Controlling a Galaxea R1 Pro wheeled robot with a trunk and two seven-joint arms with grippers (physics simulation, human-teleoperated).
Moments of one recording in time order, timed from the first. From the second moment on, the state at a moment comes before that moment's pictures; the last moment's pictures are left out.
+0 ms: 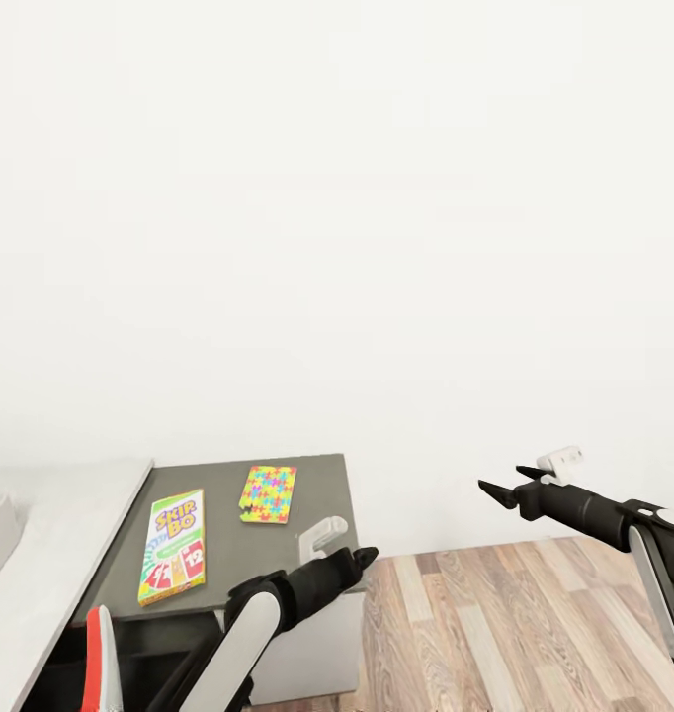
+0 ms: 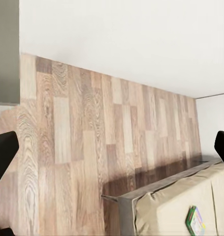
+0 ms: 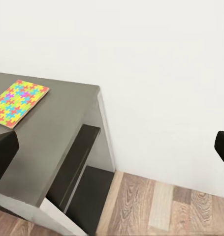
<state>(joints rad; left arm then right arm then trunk) -0.30 -0.08 -0.51 -1.42 1.11 0.53 0.45 -0.36 -0.28 -0.27 -1.61 0.03 0.71 0.83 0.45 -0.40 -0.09</state>
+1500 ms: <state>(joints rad) -0.30 -0.07 -0.50 -1.35 1.03 0.53 0.45 -0.46 -0.23 -0.28 -1.46 0.07 0.90 0.49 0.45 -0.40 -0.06</state>
